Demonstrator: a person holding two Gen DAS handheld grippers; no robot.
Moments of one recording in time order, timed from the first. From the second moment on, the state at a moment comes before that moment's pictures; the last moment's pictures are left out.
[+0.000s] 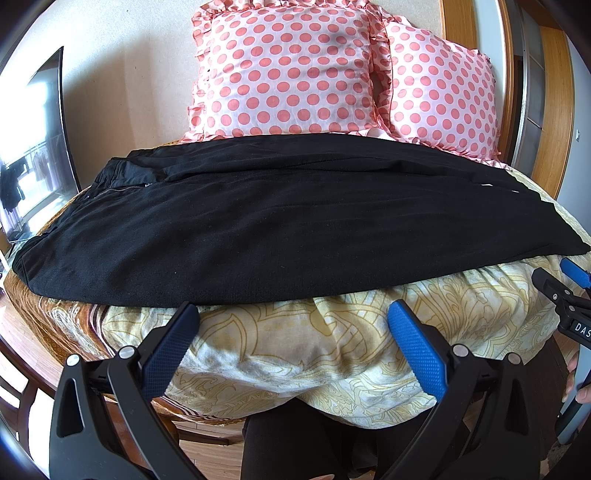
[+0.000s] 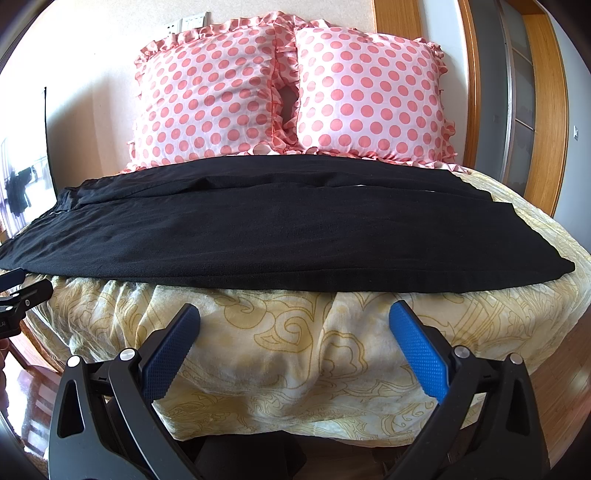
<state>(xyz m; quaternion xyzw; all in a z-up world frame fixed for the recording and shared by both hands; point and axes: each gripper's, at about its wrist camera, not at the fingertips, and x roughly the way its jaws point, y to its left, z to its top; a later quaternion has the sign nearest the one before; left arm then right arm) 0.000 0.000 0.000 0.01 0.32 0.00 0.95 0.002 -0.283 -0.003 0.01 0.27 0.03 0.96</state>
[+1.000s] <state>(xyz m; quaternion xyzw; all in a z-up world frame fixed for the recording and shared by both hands) 0.050 0.028 0.080 -0.03 0.27 -0.04 0.96 0.139 -0.419 0.122 0.11 0.30 -0.07 0.95</state>
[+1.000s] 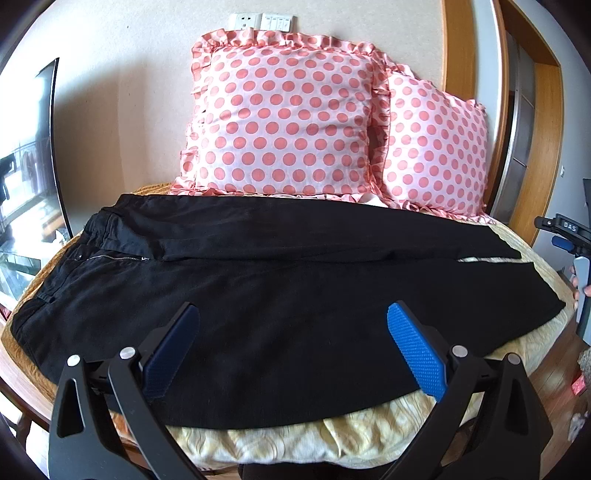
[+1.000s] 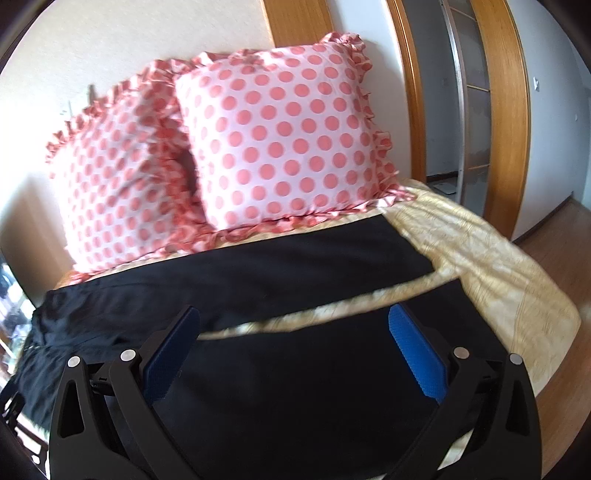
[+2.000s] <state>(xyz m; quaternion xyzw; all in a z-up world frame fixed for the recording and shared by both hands) 0.116 0.044 0.054 -0.02 0.27 0.00 0.96 0.392 -0.528 0.010 0.24 0.41 -0.31 0.82</state>
